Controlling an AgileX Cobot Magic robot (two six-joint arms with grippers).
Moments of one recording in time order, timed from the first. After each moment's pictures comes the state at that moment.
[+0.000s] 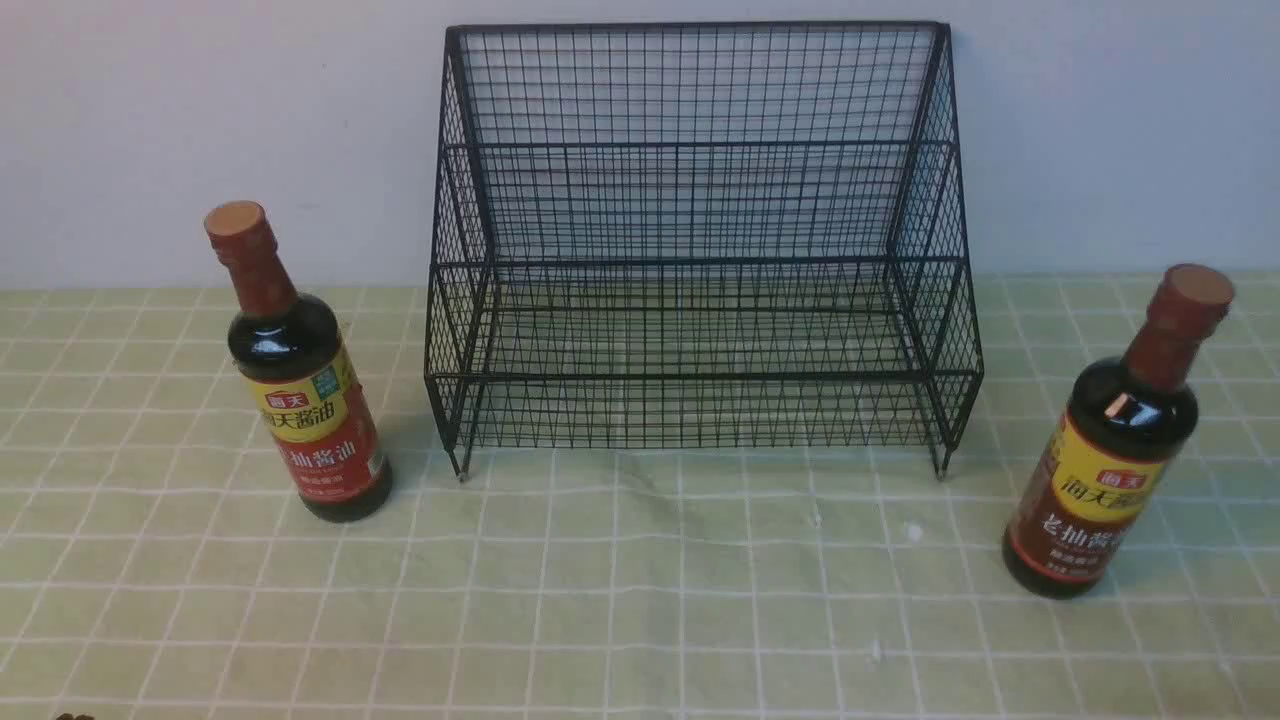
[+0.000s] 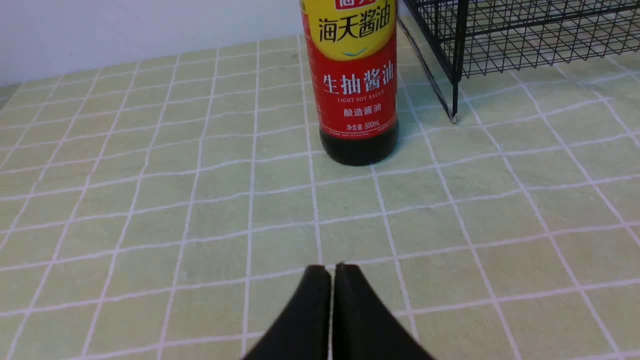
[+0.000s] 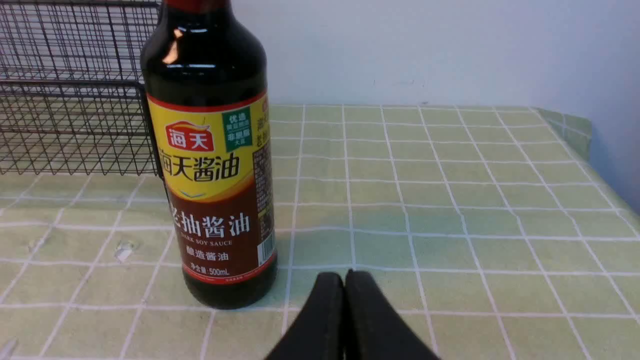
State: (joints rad) right arm -0.02 -0.02 0.02 -0.12 0.39 0.12; left arm -0.06 -0.01 0.02 -0.01 0.39 0.12
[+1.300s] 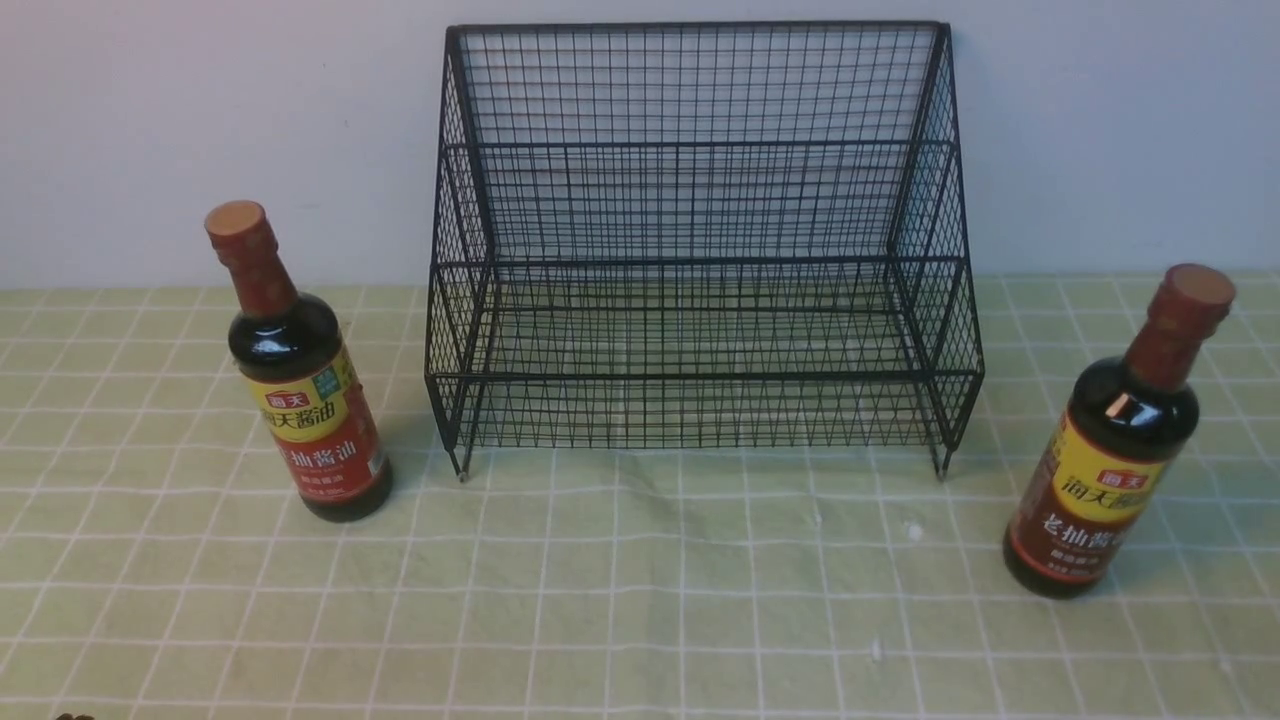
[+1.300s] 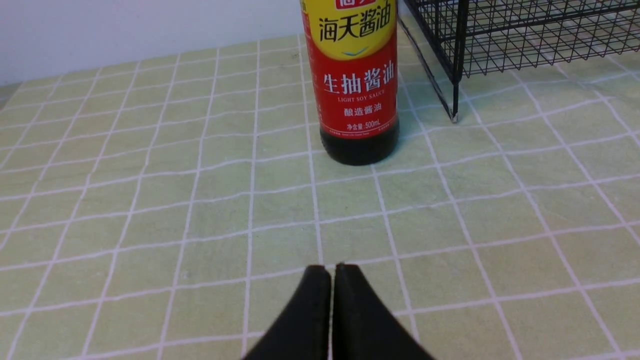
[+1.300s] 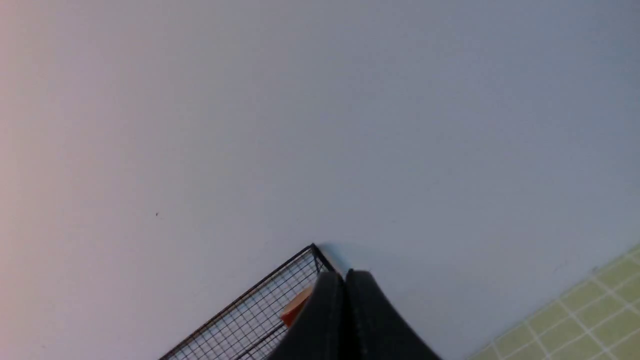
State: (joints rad) right arm -0.02 -0.02 -0.02 0.34 -0.07 0.41; left arm -0.06 -0.01 0.02 -0.01 0.39 0.12
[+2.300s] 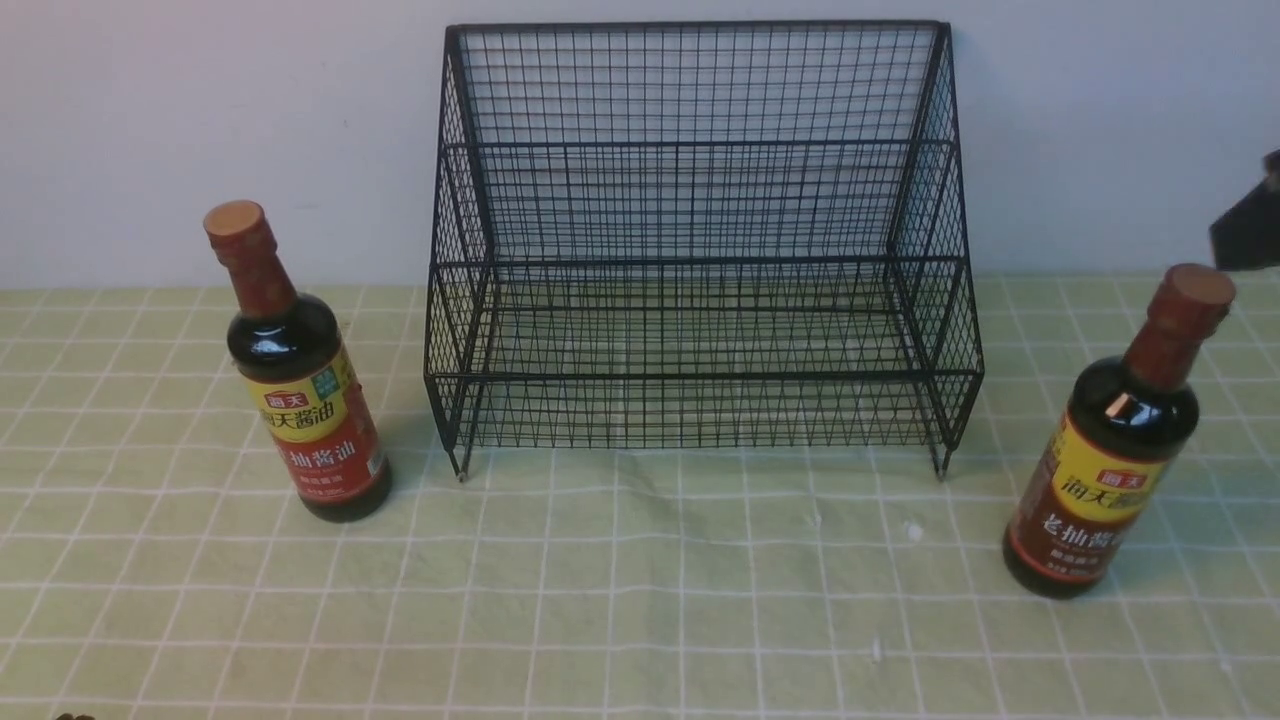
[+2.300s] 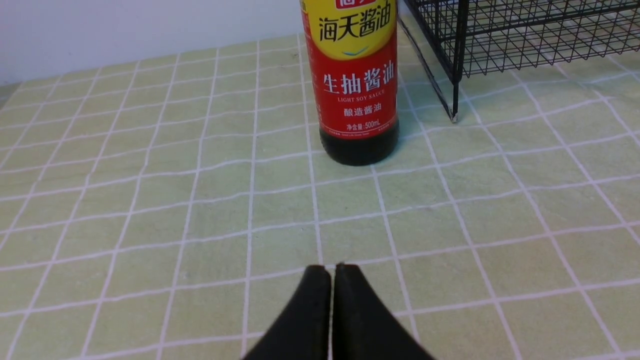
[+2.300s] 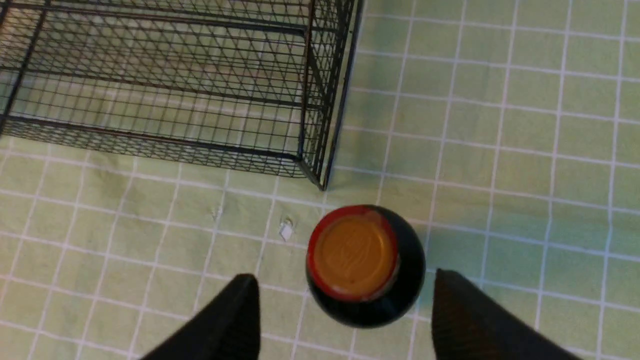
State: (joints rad) right arm 0.03 1.30 -1.36 0.22 1.20 -0.12; left arm -0.06 -0.01 0.02 -0.01 0.39 0.12
